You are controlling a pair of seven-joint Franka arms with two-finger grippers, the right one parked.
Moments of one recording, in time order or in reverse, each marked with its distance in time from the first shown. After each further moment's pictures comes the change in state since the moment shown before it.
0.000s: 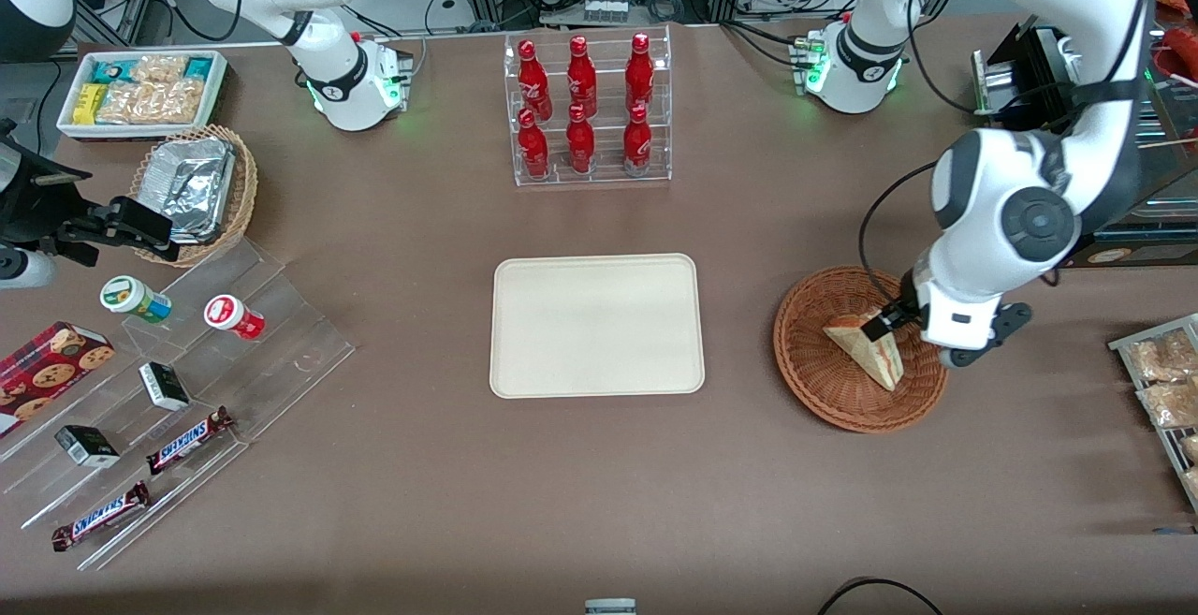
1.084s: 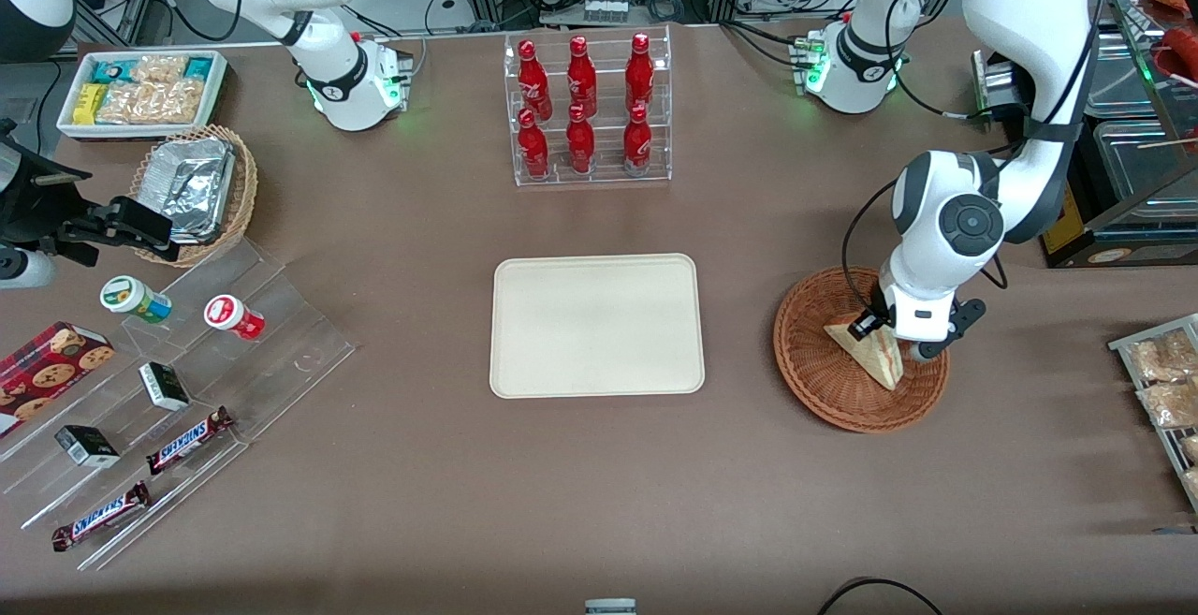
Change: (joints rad) arm -0.001 0.045 0.009 -0.189 0.050 0.317 -0.100
